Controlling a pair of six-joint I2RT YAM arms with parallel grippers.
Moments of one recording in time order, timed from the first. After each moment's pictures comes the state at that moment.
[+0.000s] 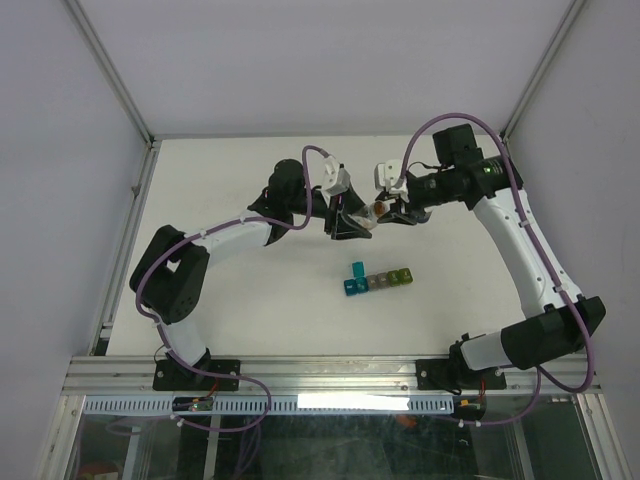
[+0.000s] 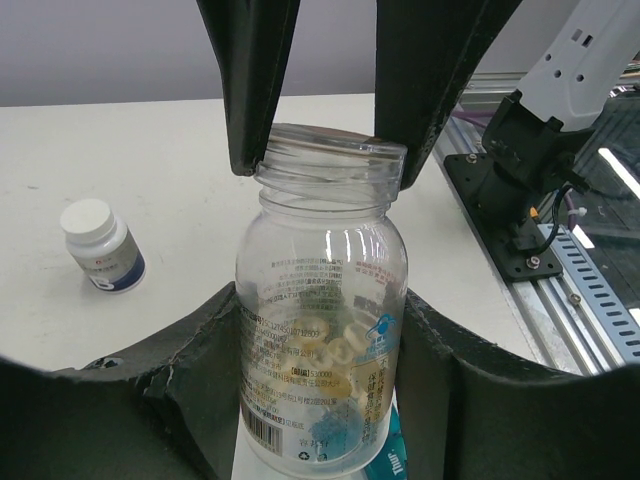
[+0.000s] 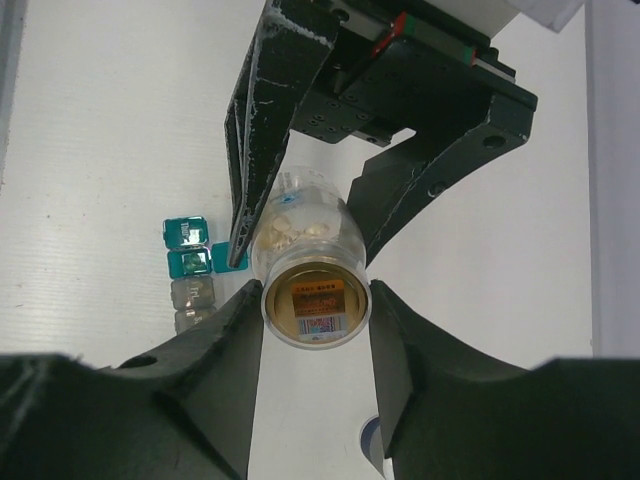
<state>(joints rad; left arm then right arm) -0.65 1.77 1.17 0.57 1.10 -0.01 0.33 1.41 1.57 -1.16 -0.86 -1.23</state>
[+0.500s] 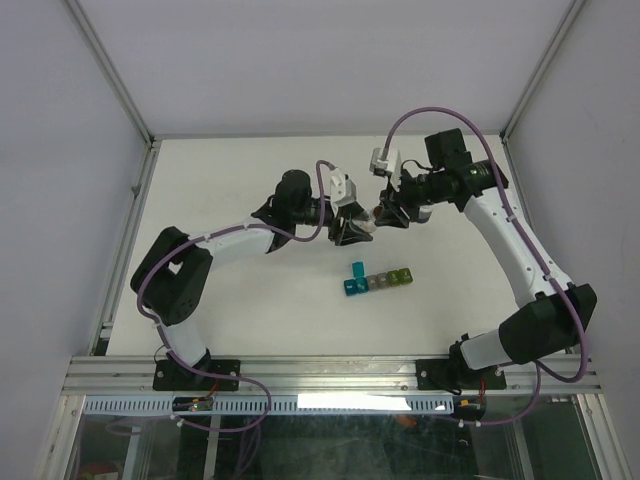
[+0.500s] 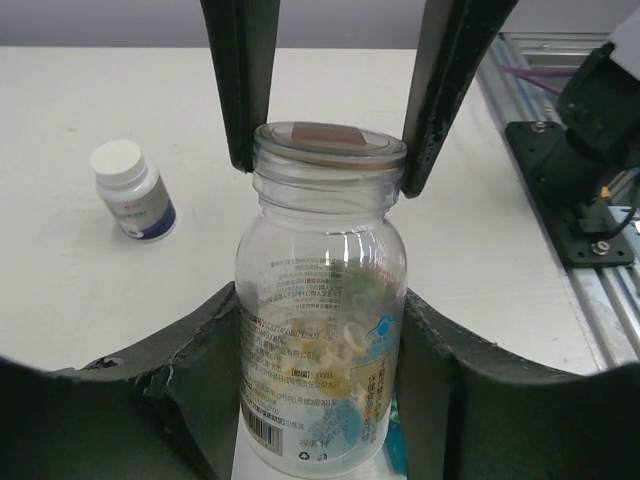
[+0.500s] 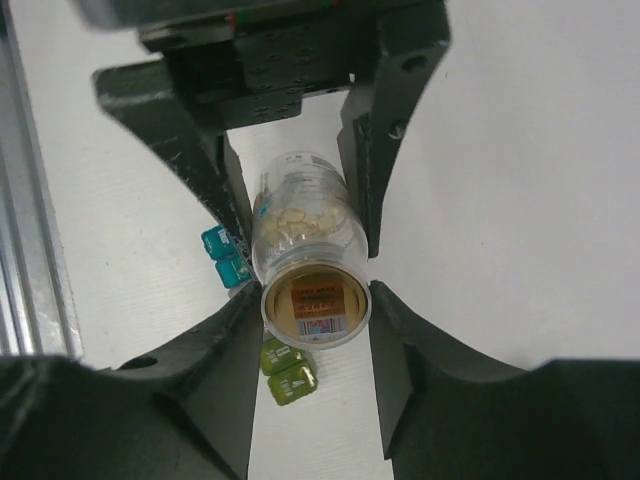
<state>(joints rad) -0.68 1.77 1.11 0.51 0.94 0.10 0.34 1.43 1.49 -1.04 -0.76 -0.86</state>
